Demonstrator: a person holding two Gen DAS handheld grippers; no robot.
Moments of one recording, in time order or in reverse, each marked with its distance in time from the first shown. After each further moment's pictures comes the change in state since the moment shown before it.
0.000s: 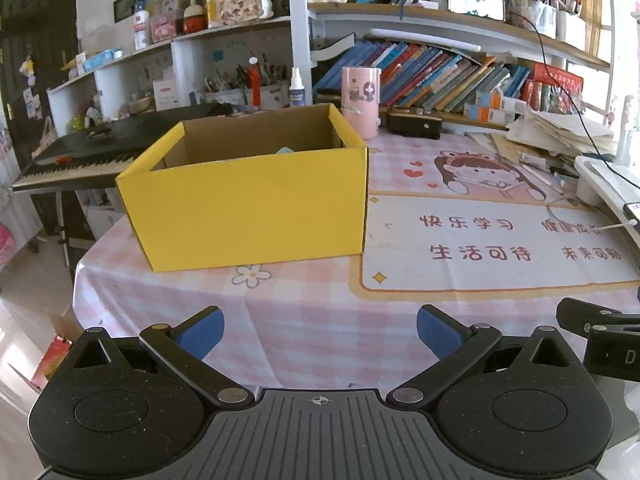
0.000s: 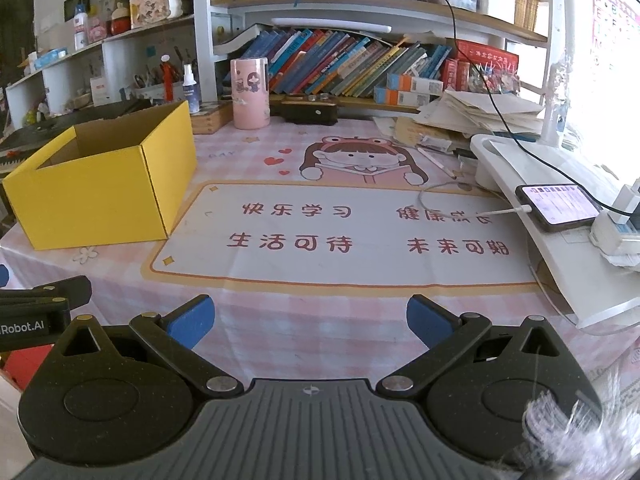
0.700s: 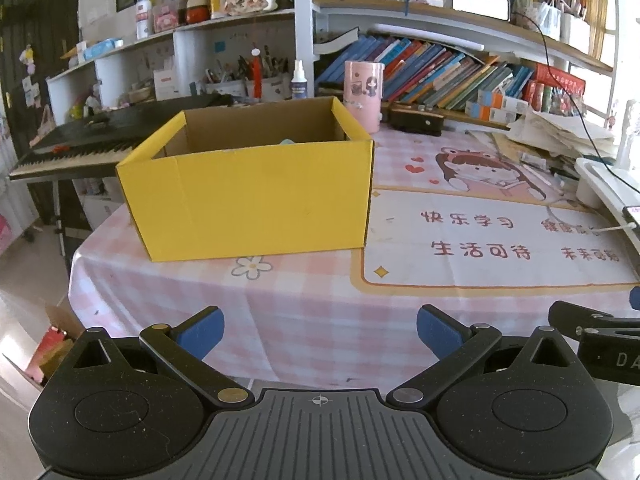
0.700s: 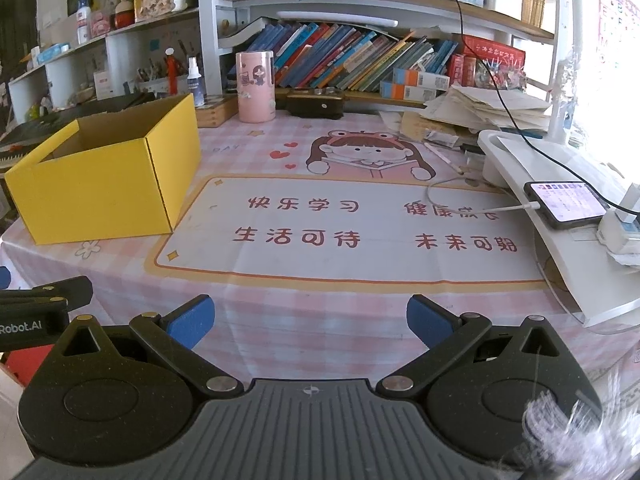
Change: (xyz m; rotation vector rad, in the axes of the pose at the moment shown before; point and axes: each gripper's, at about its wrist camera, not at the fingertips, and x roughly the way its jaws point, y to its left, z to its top) left arm 0.003 0.006 -0.002 -0.025 0.015 -0.018; right arm 0.005 0.003 -0.001 -0.009 0.018 0.011
